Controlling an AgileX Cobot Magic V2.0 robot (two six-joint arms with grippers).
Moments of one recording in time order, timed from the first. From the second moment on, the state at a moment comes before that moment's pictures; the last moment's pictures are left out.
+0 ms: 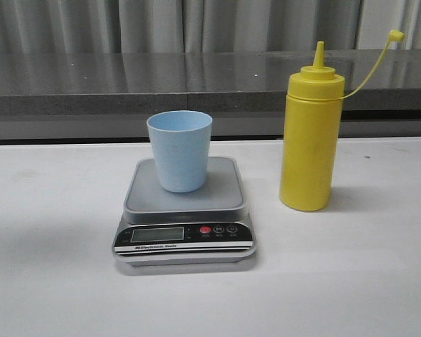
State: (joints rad) left arm -0.12 1.29 -1.20 -0.19 0.66 0.12; right arm 0.09 -0.01 0.03 -0.13 0.11 0.16
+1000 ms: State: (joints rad) left arm -0.07 0.21 -0.37 -0.22 0.35 0.12; right arm 0.09 -0.01 0.03 -0.13 0.11 0.16
